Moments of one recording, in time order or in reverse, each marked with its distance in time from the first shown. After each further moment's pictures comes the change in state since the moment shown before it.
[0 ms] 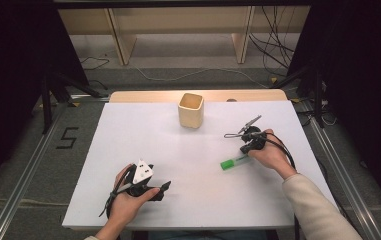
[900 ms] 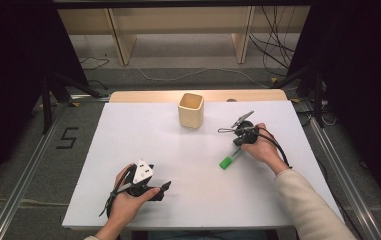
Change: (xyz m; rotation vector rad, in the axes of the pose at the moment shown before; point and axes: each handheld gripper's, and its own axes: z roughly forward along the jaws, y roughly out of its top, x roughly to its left) left arm 0.000 0.000 0.001 0.003 -0.008 0.001; right arm -0.006 0.025 0.017 -0.068 -0.031 -0.039
